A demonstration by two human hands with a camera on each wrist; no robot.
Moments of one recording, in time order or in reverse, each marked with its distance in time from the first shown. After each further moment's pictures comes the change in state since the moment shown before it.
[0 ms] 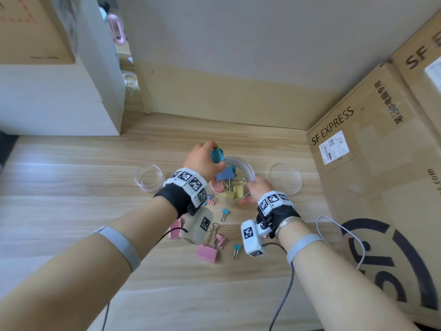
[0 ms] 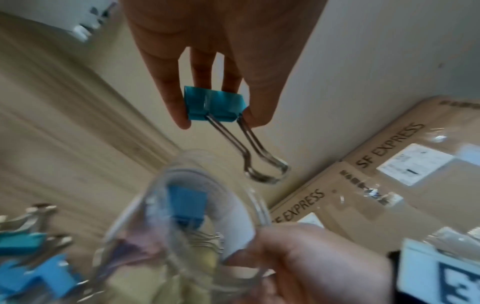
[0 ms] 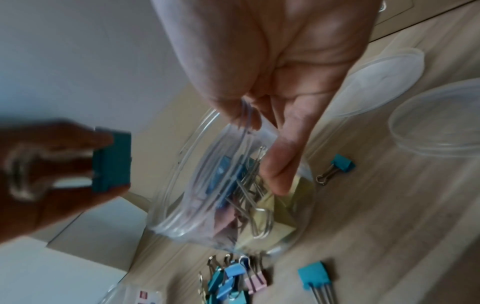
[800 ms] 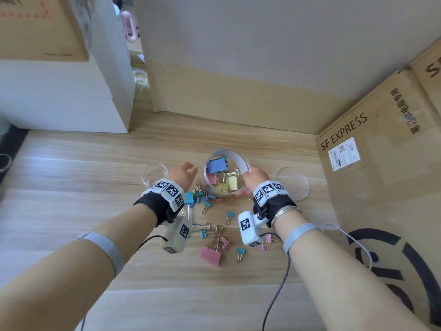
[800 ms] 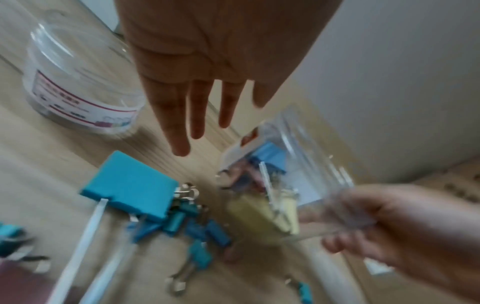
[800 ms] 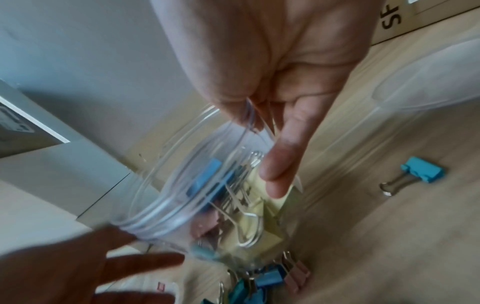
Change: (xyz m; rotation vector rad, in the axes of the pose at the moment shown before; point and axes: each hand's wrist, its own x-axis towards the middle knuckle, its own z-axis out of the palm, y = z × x) left_hand -0.004 -0.067 -0.009 -0.051 -0.217 -0.384; right_hand 0.014 -0.038 0.015 -0.155 0.003 -0.044
